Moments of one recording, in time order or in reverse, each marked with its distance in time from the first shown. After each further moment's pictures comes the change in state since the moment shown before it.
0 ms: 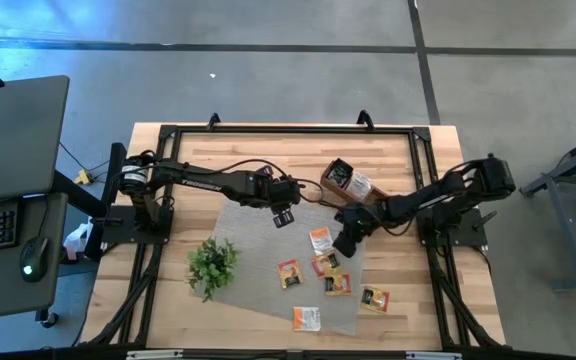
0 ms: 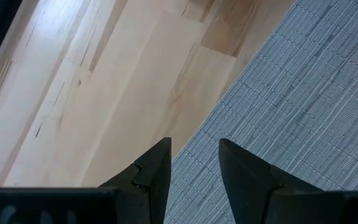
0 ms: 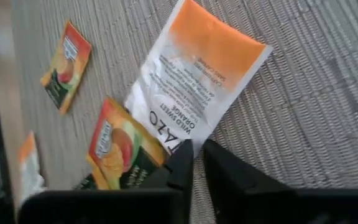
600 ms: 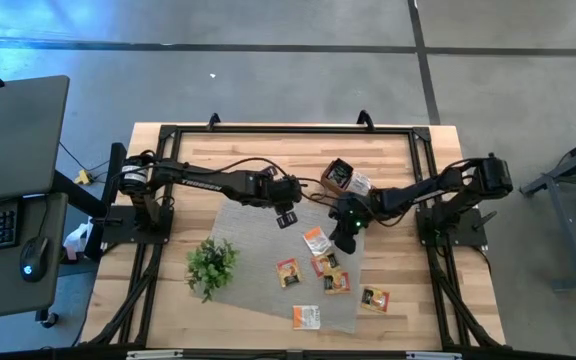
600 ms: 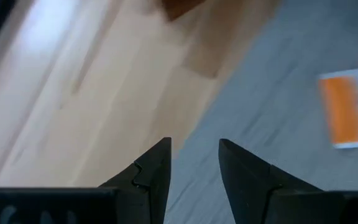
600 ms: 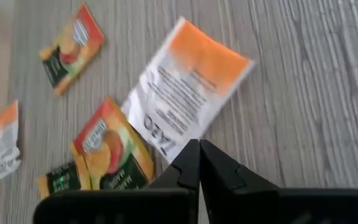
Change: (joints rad) left arm 0.000 0.000 0.000 0.080 0.052 0.037; right arm -0.083 0.000 0.099 -0.116 -0.090 -0.325
